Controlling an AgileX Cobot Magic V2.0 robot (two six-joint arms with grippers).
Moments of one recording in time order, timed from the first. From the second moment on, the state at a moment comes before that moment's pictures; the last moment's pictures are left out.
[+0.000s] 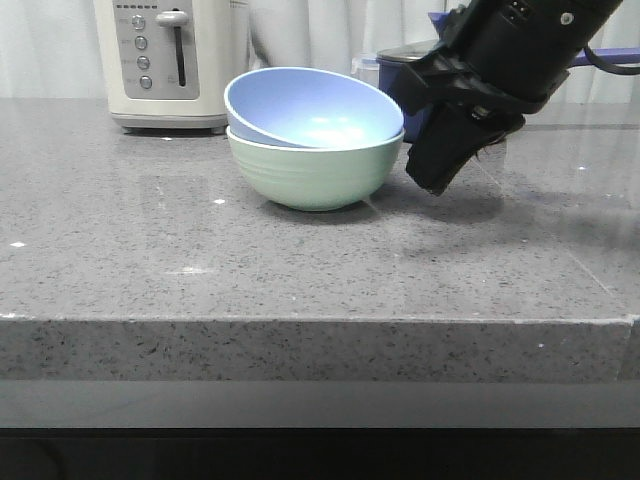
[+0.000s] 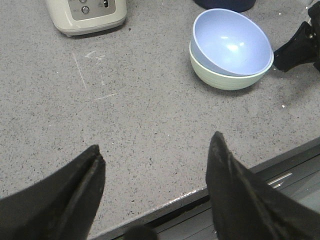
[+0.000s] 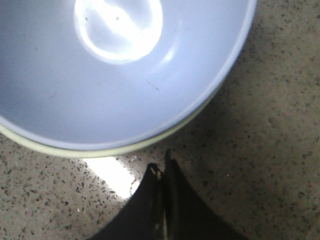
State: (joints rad) left arm -0.50 0.53 -0.85 0.08 0.91 -0.07; right arm 0.41 1.57 -1.14 0.36 0.62 -0.46
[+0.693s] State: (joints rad) left arm -0.50 0.53 -0.85 0.08 0.91 -0.07; right arm 0.41 1.57 -1.14 0.36 0.62 -0.45
